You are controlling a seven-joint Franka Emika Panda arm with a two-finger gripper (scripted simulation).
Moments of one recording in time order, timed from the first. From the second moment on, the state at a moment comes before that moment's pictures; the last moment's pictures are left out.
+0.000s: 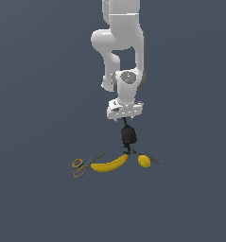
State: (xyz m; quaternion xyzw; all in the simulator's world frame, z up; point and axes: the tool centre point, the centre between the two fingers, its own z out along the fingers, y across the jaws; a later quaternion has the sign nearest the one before) arm -0.169 0.069 0.031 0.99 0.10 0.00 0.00
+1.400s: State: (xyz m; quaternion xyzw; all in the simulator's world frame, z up) arm -0.163 0.075 0.029 0.99 0.10 0.00 0.00
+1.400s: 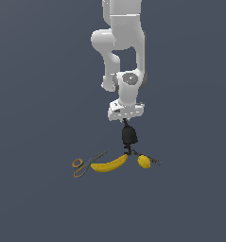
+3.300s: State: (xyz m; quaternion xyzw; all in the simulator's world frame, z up) arm -0.010 0.189 0.279 0.99 0.10 0.00 0.00
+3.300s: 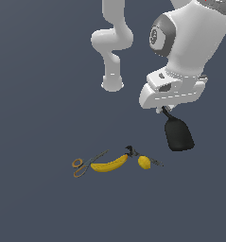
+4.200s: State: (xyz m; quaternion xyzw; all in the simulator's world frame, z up) arm 0.041 0.223 0.350 0.99 0.10 0.00 0.00
